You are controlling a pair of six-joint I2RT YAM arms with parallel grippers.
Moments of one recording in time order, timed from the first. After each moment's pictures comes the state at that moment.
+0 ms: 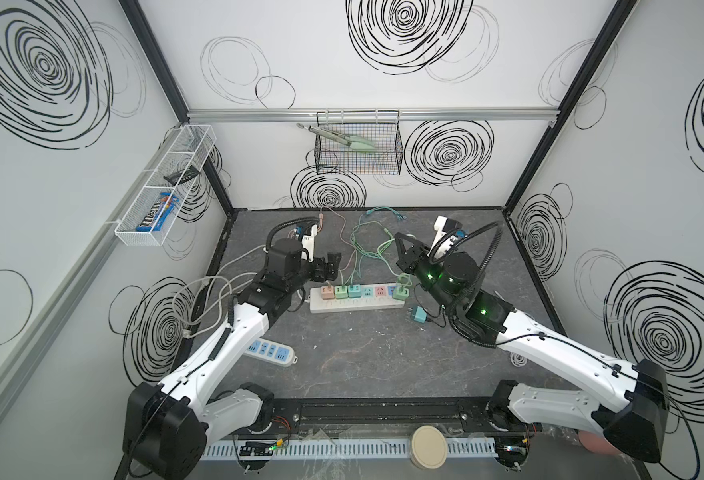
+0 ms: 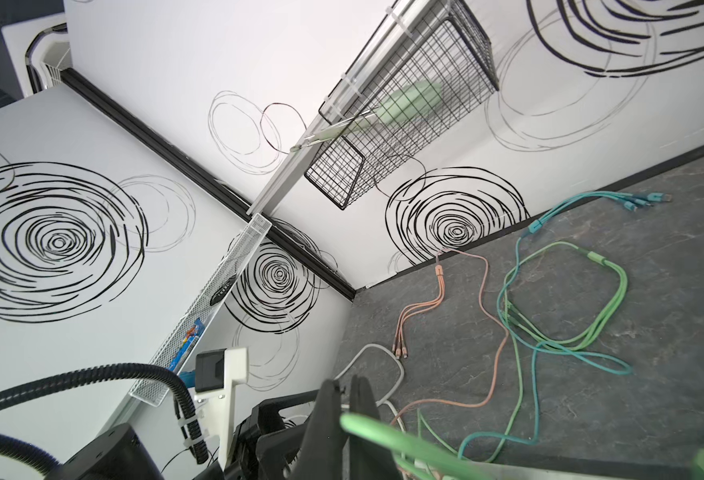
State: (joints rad) left arm -0.38 1.14 0.90 -0.21 0.08 -0.27; right arm 0.86 1.14 0.92 0.21 0.38 0.89
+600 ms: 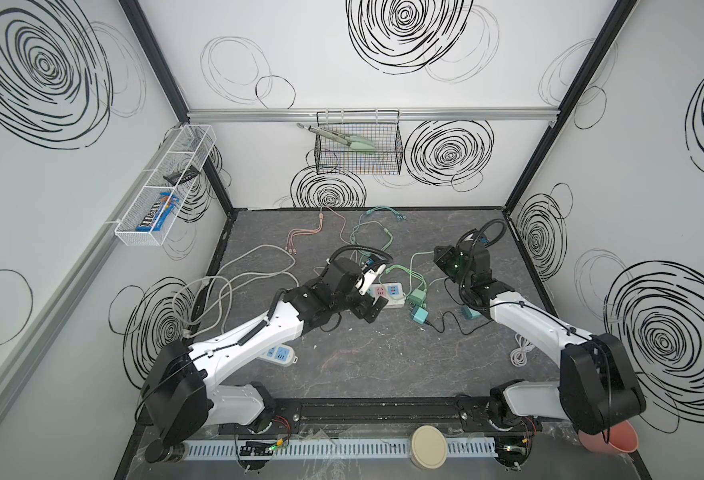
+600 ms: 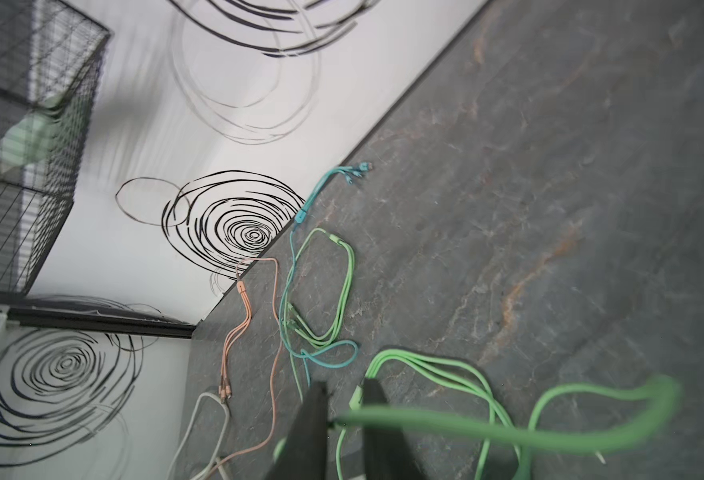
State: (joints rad) left arm -0.81 1.35 0.97 -0.34 0.08 0.01; right arm 0.28 1.37 0.76 0.15 0.04 0.95
